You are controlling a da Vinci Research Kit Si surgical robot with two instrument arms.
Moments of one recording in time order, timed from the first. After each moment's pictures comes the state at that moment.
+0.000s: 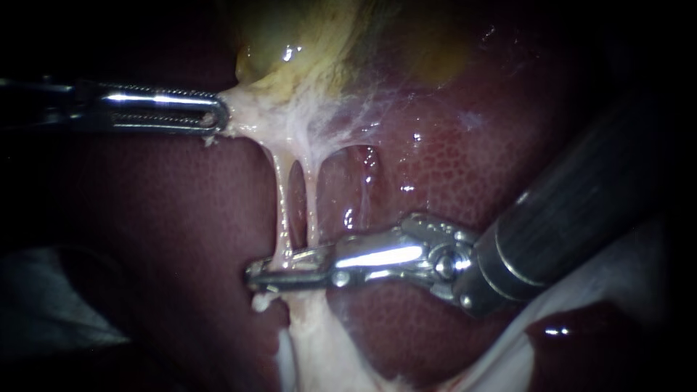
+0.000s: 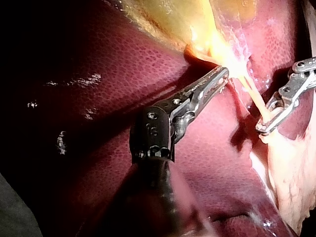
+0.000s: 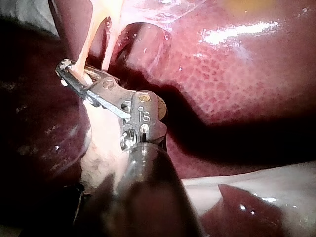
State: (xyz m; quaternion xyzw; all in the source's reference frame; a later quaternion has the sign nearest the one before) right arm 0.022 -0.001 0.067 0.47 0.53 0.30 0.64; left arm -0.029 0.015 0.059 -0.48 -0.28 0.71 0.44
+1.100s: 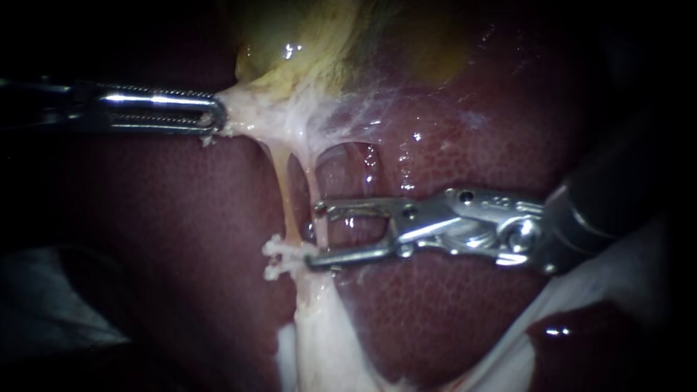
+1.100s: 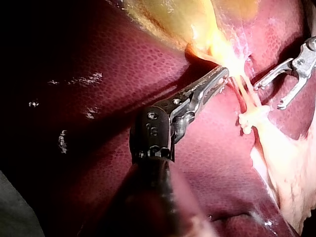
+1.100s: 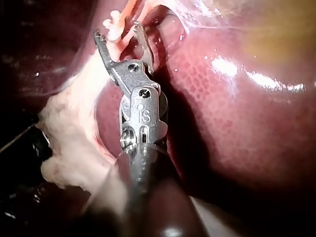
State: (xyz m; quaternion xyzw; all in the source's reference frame) right arm 0.015 0.002 0.064 0.24 0.55 0.17 0.78; left arm -0.028 0.015 0.059 -0.48 -0.28 0.71 0.44
